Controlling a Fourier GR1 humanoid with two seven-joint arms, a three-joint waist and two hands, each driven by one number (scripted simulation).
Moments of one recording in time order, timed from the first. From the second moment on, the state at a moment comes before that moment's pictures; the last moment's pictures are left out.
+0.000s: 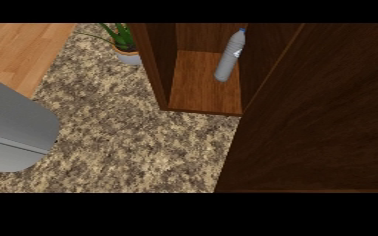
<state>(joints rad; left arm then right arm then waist) 0.55 0.97 -0.06 -1.89 0.99 -0.13 -0.64 0.01 -0.32 0.44 -2.32 -0.72 0.37 0.45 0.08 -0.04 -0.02</state>
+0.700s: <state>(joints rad) 0.61 1.00 0.04 -1.84 1.03 -0.28 -0.67 -0.55 -0.04 0.63 -2.07 -0.59 0.01 0.69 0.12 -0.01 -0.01</state>
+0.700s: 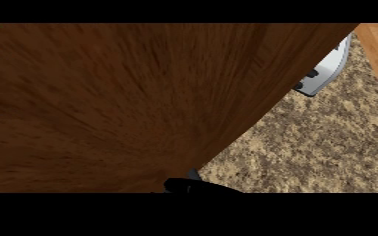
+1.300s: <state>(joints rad) 0.78 0.96 0.20 -1.78 1.04 -0.44 -0.70 -0.97 0.00 0.53 -1.68 -0.91 -0.02 0.66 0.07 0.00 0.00</state>
